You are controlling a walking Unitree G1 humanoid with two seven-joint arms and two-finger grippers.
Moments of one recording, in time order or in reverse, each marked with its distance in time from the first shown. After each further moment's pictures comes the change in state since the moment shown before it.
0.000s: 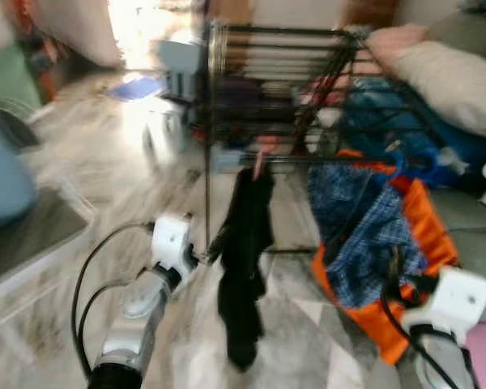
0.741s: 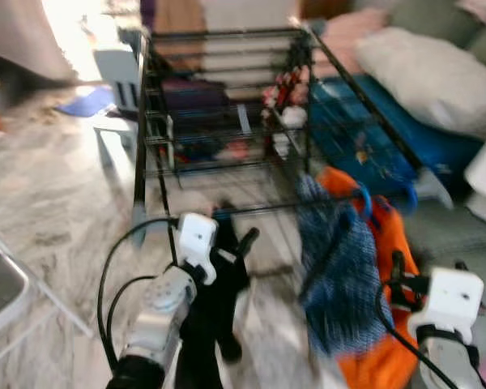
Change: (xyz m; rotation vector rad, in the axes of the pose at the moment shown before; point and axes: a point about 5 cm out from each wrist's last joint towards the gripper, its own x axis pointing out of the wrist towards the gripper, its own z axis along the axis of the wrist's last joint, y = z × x) left arm 0.017 -0.023 0.004 -0.004 -0.010 -0.078; right arm 0.006 -0.002 -0.005 -0.130 0.010 0.038
